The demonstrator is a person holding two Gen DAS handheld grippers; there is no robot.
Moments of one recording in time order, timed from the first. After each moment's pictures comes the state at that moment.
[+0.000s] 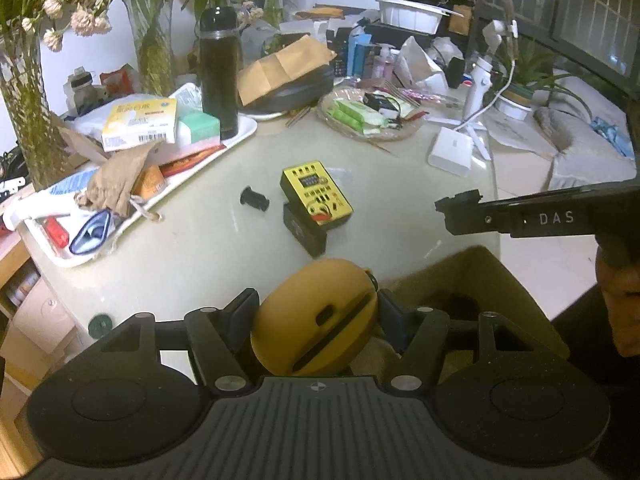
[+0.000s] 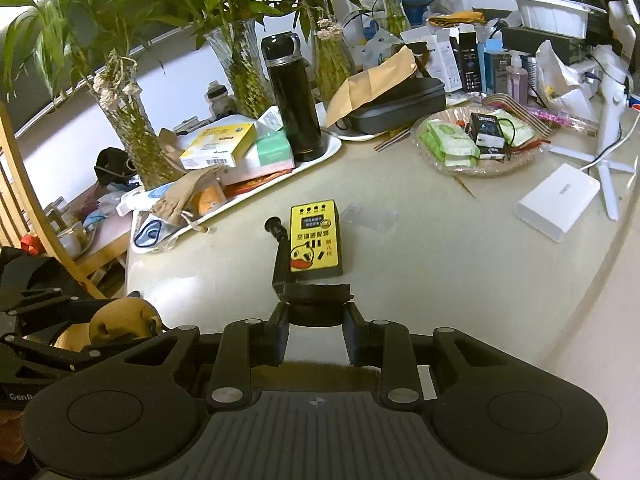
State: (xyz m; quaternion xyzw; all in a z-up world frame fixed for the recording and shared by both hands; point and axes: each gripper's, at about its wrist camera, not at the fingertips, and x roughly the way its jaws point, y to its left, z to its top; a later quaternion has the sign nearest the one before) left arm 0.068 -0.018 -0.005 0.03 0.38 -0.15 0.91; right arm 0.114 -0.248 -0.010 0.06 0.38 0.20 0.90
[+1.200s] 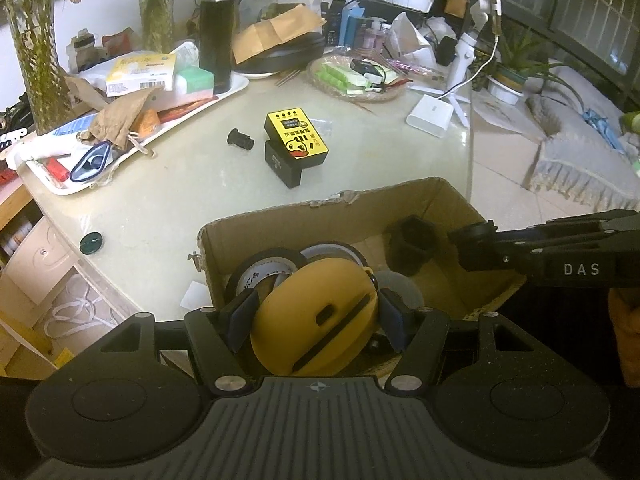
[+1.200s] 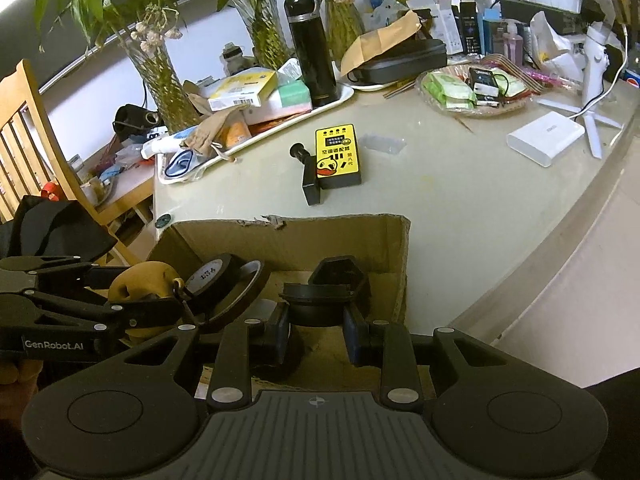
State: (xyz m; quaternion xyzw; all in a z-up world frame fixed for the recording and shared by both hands) left arm 0.014 -0.021 -0.014 0.01 0.42 -0.15 0.89; right arm 0.026 -0.248 -0.020 0.05 0.43 0.21 0.88
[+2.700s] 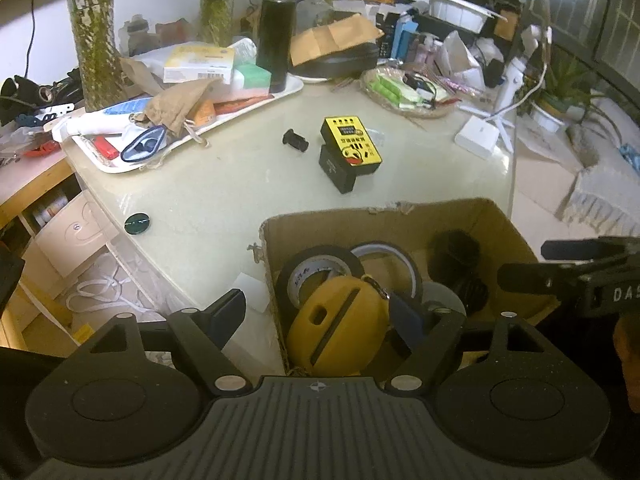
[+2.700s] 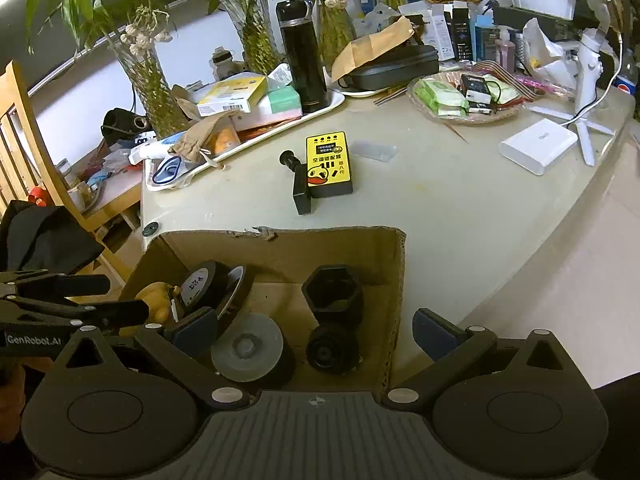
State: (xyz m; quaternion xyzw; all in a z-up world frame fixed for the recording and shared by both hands) left arm 0.010 0.001 -0.011 -0.02 0.41 -0.08 0.91; right arm 0.033 -0.242 -0.020 0.04 0.42 0.19 0.89
